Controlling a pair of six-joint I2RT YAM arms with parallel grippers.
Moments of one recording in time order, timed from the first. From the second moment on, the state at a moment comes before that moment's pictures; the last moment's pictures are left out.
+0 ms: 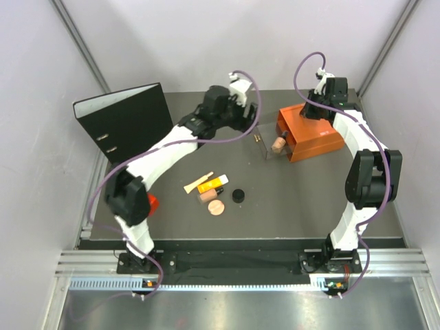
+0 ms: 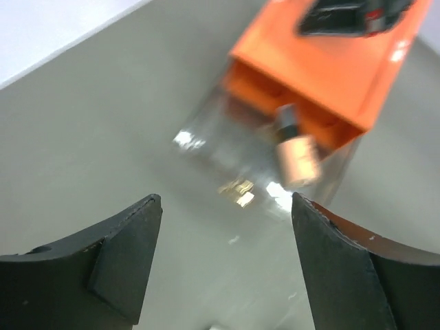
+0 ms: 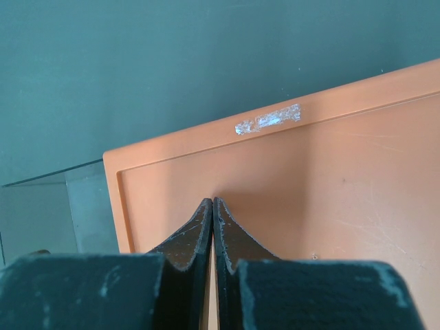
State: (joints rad) left arm -0.65 1.84 1.68 -0.21 0.16 -0.08; right arm 0.02 1.84 1.54 -0.37 -0.24 0.18
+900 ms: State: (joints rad) left arm -0.51 1.63 1.13 -0.52 0.03 -0.08; right arm 0.02 1.84 1.54 -0.35 -0.26 0.18
